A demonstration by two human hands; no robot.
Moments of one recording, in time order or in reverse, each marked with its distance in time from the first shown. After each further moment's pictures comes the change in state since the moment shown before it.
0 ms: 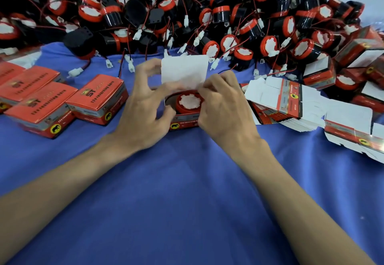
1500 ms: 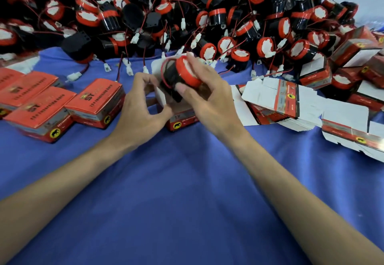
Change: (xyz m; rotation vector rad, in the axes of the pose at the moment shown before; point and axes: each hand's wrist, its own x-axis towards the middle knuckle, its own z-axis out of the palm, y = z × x) left_hand 0.000 -0.002 0.002 -0.386 0.025 -0.297; right_hand 0.016 -0.010 -0.001 1.069 0.010 0.331
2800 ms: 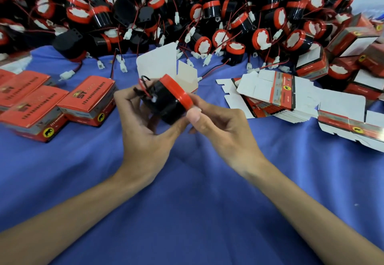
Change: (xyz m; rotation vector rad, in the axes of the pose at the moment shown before) left_hand -0.043 0.044 0.032 -0.407 0.277 0.020; right_hand -0.059 -0.002 -0.025 0.207 -0.180 0.155
